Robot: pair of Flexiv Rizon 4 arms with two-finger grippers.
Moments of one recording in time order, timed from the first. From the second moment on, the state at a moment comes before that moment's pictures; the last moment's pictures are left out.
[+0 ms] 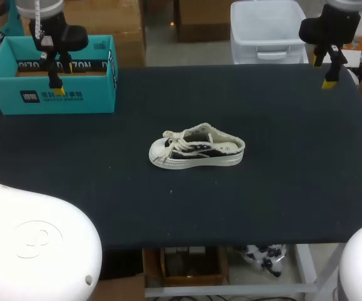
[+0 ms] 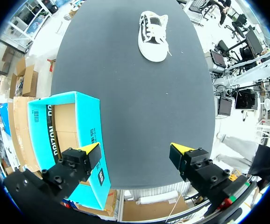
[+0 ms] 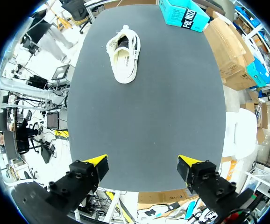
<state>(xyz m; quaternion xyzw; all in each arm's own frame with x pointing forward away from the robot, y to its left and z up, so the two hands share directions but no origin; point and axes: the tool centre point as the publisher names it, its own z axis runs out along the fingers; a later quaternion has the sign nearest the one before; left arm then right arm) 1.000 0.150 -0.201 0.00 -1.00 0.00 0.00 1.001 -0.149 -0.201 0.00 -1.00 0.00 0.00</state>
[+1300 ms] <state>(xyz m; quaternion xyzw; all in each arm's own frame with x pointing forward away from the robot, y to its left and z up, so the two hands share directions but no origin) 0.967 0.105 -0.208 0.26 -0.97 0.00 0.02 0.979 -0.087 -0.235 -0.05 -0.99 -0.13 0.01</state>
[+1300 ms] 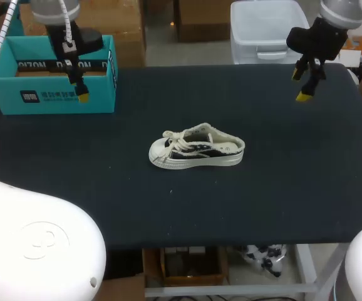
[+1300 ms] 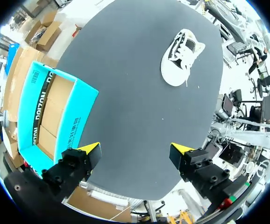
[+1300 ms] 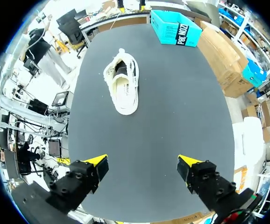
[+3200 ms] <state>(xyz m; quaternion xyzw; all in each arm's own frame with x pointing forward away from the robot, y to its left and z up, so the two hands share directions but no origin) 0.908 -0.010 -0.253 0.55 -0.83 0.02 0.05 0.929 0.043 -0.386 -0.07 -0.92 -0.38 0.05</state>
